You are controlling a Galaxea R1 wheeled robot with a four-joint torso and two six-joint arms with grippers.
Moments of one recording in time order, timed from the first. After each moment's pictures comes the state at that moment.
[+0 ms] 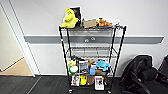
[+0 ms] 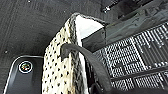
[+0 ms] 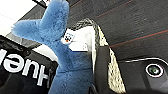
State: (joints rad) left arm 1.14 2.70 -2.11 0.17 0.04 -0.45; right arm -1.20 2.81 -2.34 -0.16 0.09 0.47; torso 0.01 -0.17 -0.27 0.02
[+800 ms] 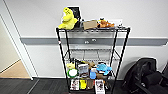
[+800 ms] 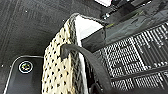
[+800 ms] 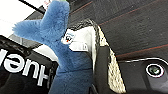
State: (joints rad) left arm 1.14 2.70 -2.11 0.17 0.05 -0.45; right arm -1.20 2.82 -2.34 -0.16 0.09 0.47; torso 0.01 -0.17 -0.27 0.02
